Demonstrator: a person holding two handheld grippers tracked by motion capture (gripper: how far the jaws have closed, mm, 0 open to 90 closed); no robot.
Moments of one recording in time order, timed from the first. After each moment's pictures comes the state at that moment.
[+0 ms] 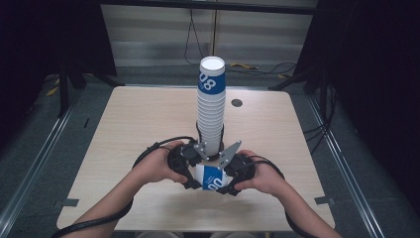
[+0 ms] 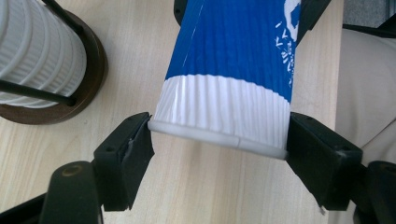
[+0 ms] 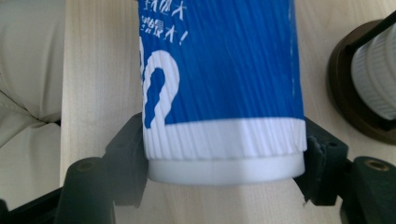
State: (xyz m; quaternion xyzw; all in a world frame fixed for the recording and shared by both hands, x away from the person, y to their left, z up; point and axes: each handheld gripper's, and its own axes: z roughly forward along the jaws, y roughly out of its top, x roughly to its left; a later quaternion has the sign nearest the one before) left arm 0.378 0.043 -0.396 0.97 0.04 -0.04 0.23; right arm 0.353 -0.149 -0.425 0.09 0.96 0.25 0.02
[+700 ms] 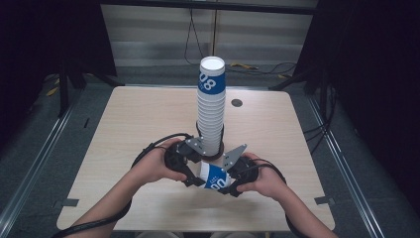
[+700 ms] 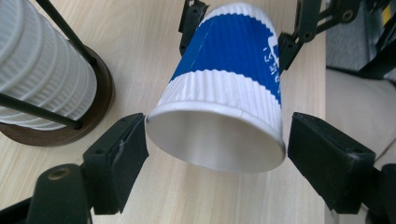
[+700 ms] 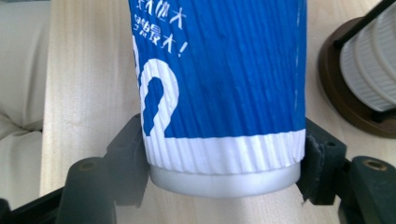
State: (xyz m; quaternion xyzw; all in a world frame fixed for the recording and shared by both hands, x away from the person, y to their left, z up) left arm 0.381 0.053 -0.394 0.95 0.07 -0.04 0.31; right arm 0.349 -0.159 -0.435 0.11 0.96 0.27 0.04
